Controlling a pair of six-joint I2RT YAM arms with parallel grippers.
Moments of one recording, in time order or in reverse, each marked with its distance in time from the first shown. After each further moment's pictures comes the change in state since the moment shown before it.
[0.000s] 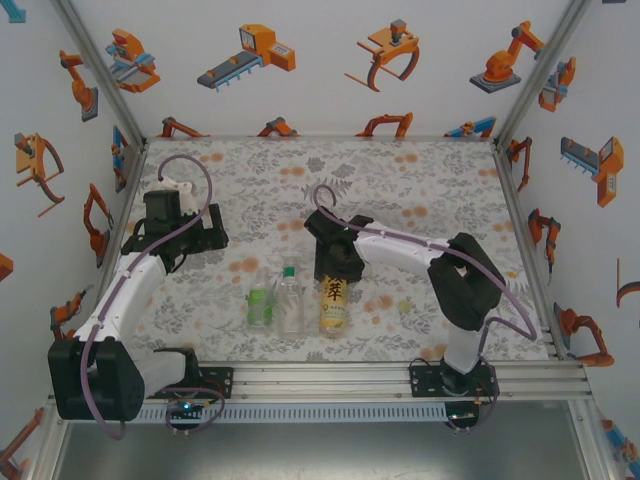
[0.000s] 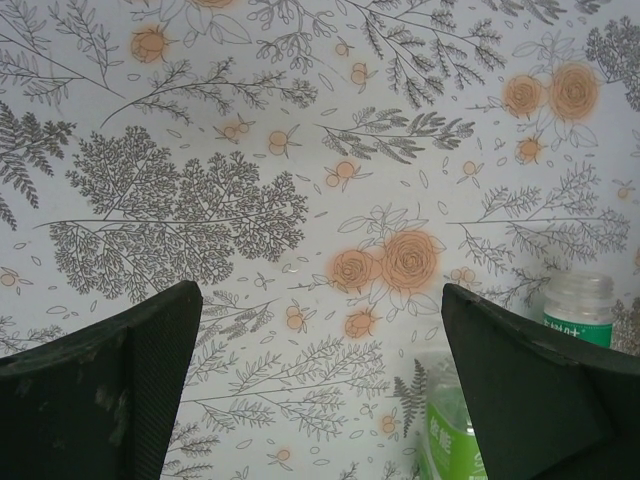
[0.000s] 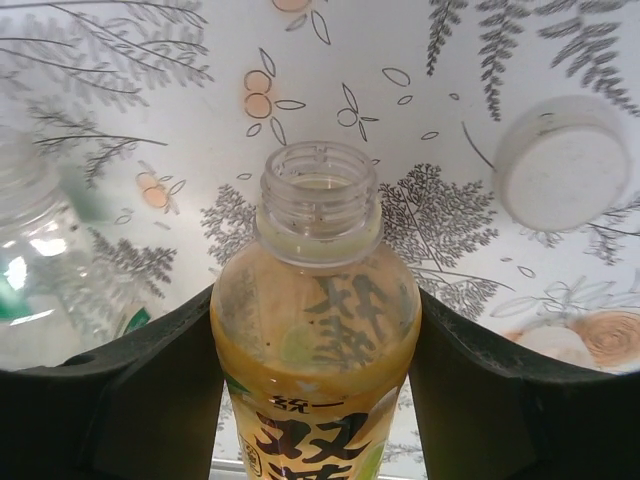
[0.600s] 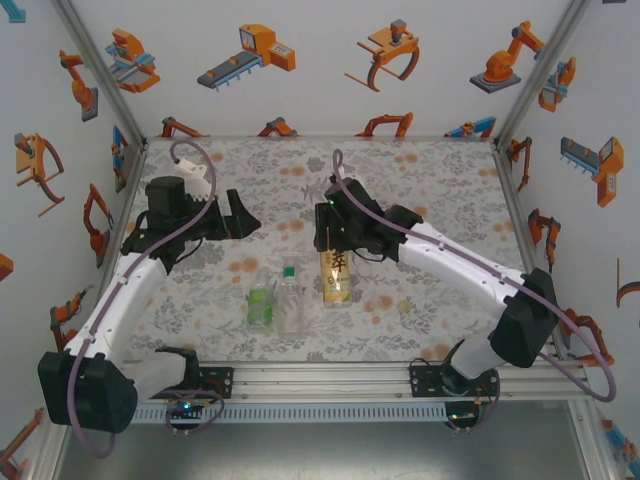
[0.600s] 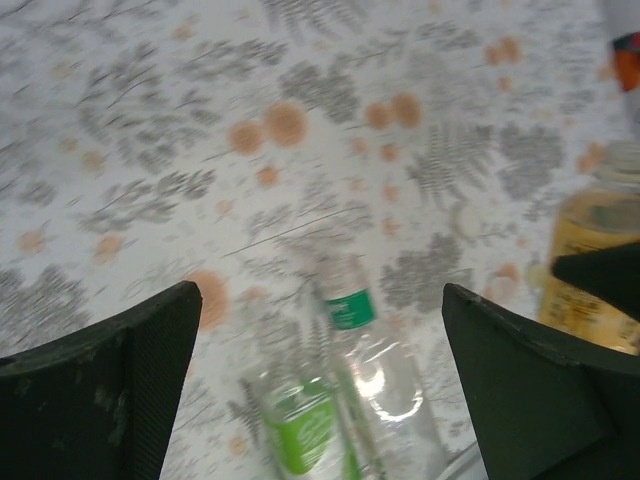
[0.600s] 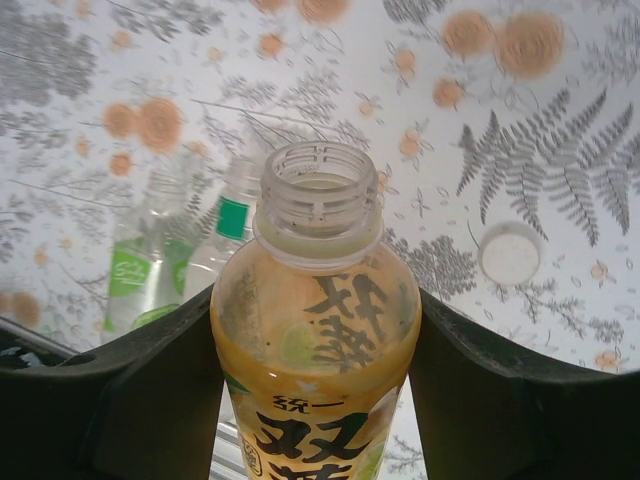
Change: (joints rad) left arm -0.128 -0.055 0.092 0.092 0.367 -0.123; right arm 0.000 -0.317 0.049 0.107 0.016 -0.269
